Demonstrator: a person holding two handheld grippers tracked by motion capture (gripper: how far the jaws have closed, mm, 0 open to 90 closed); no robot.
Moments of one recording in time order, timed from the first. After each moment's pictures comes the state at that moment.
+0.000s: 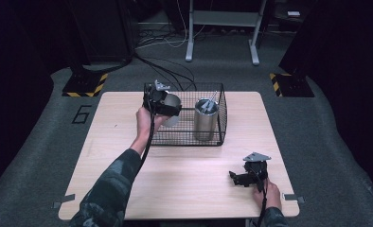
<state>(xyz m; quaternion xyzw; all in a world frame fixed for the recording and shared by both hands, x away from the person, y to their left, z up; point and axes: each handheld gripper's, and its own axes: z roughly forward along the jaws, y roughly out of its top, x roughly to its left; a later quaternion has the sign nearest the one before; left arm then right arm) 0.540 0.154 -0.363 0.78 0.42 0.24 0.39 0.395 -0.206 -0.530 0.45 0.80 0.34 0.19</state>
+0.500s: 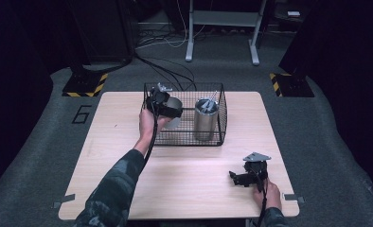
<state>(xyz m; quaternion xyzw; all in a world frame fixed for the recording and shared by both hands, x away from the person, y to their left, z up) 0.549 0.148 -0.380 0.79 0.43 0.23 0.37 0.395 -0.206 -0.530 0.45 0.80 0.34 0.19</state>
